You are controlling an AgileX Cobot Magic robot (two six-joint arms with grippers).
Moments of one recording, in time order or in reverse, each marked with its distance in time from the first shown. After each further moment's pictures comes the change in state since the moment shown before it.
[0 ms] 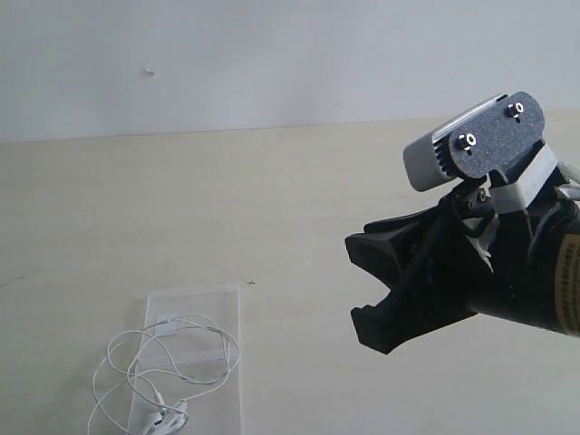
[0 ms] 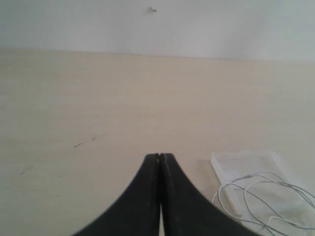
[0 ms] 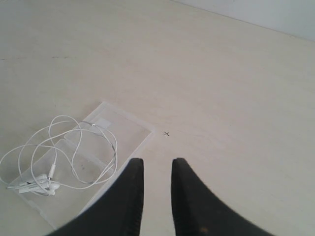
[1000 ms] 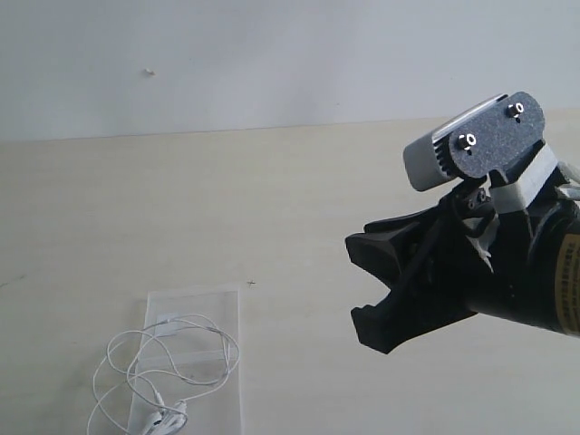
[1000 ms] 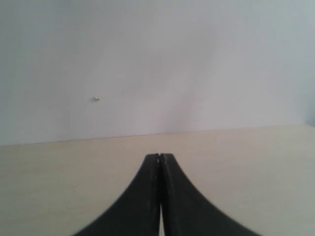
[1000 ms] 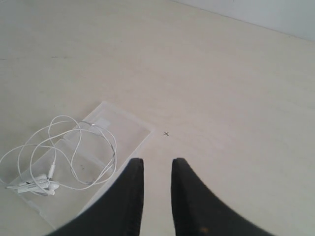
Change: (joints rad) left arm 0.000 0.000 -0.066 -1.003 -0.126 1.010; right arm 0.000 0.000 0.000 0.000 0.000 0.000
